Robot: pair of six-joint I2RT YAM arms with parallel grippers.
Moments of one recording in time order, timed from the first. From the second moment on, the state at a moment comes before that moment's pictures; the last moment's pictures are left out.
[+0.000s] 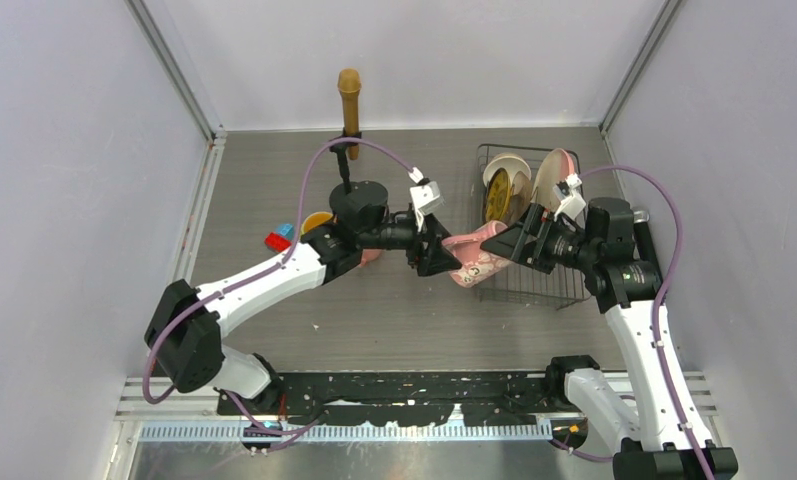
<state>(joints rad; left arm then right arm) -0.81 1.43 1.08 0.11 0.64 -0.11 0.05 0.82 0.91 -0.67 -0.68 0.56</state>
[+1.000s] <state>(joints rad) -0.82 1.29 0.90 -0.03 0.35 -0.47 0.05 0.84 0.91 -0.61 -0.60 0.60</state>
